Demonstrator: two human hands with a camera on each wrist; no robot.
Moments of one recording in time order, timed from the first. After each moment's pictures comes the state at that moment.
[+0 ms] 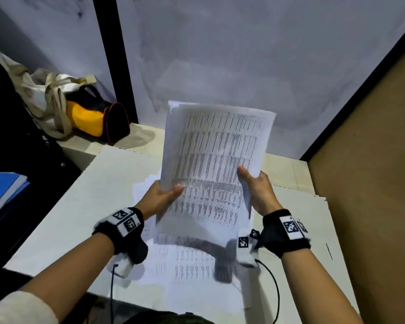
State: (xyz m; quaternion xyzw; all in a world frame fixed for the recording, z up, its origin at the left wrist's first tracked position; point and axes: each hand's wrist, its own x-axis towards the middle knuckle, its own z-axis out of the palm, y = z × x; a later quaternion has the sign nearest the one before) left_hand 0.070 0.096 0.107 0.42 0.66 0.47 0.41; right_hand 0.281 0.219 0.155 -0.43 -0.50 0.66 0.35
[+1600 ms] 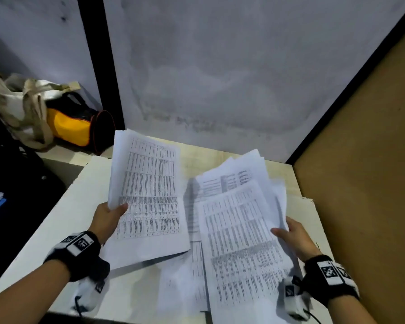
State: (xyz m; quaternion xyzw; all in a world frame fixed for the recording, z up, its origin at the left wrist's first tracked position) left_hand -0.029 0.058 0.043 0.20 0.77 0.49 0.35; right_hand 0.398 0.205 0.104 -0.61 -0.61 0.47 0.19
